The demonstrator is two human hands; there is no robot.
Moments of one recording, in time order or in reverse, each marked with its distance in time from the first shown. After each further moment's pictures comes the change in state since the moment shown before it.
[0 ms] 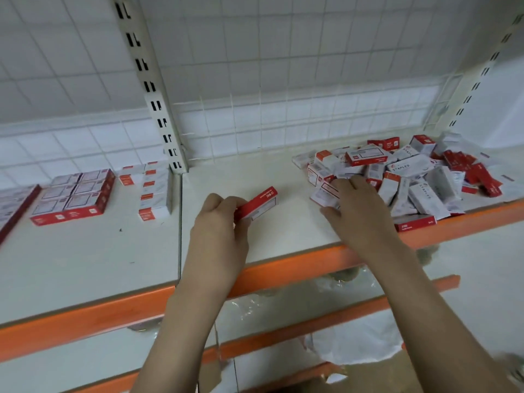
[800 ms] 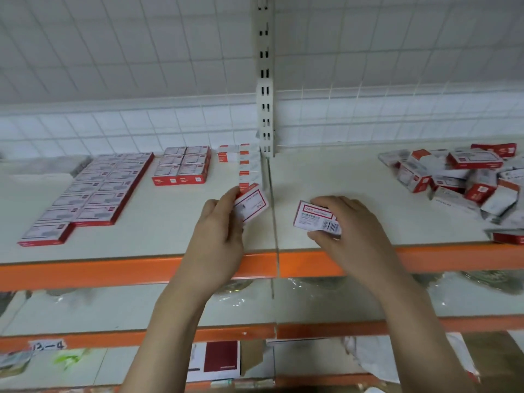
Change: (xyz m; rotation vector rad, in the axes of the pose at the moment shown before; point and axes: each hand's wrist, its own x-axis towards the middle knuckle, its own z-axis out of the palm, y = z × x) left_hand -0.057 -0.090 -0.099 -0.147 0.006 -0.229; right_hand -0.051 -0.137 0.022 0.427 -0.083 -0.345
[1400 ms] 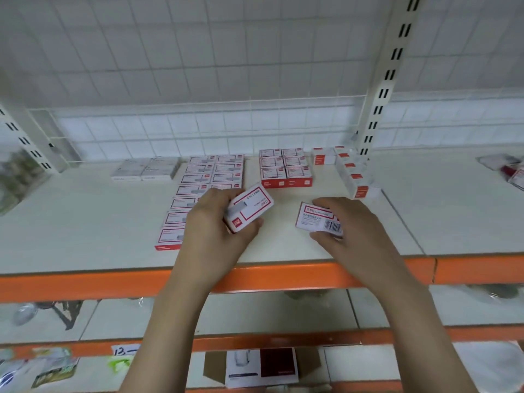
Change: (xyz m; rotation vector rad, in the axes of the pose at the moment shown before) left_hand 0.016 -0.143 -0.185 0.041 0.127 0.093; right_hand 0.052 -0.182 0.124 -0.011 -0.011 -0.031
